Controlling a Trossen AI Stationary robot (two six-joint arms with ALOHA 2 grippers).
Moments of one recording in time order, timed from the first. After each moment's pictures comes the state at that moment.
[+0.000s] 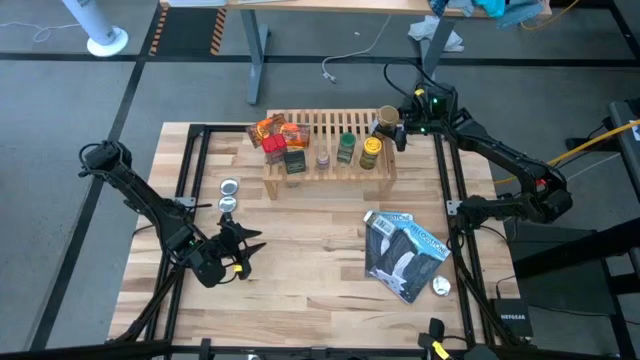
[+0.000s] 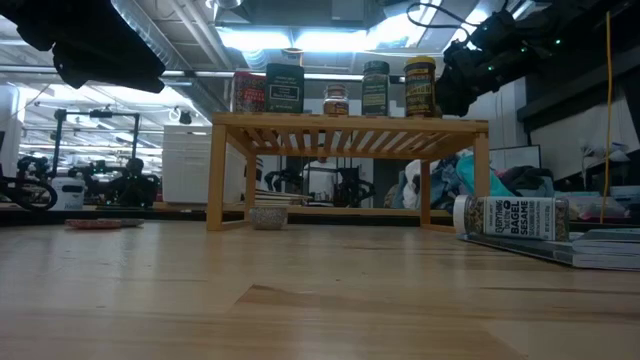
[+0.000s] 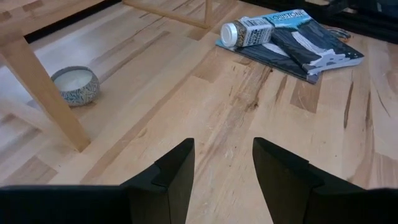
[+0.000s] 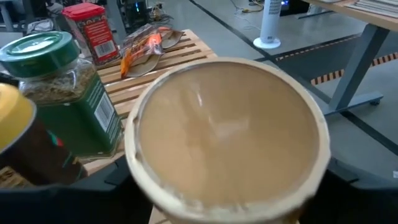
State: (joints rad) left arm -0.75 1.19 0.66 -0.36 -0.97 -0.94; right arm -0.99 1.21 0.84 -0.06 -0.65 -0.21
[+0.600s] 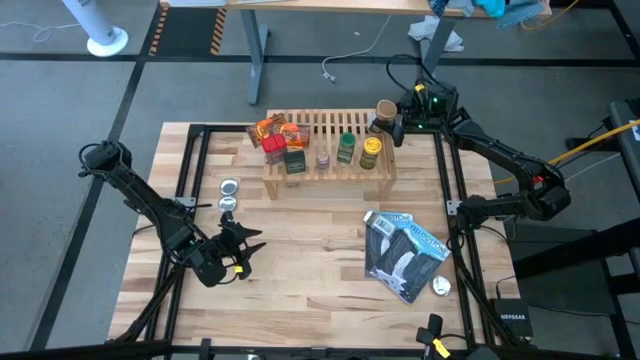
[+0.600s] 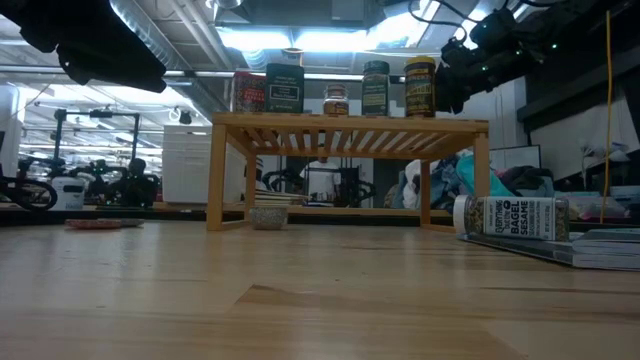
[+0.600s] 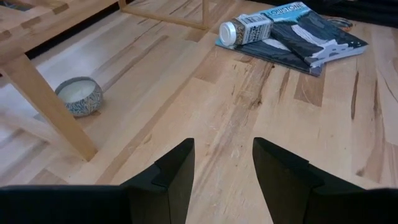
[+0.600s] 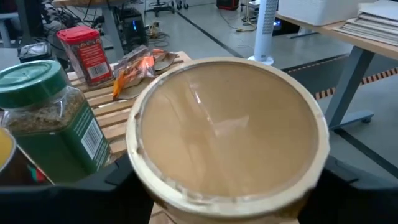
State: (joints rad) left arm -0.75 1.19 0.66 -0.36 -0.97 -0.86; right arm -0.99 1.23 0.84 0.08 -0.64 -0.16
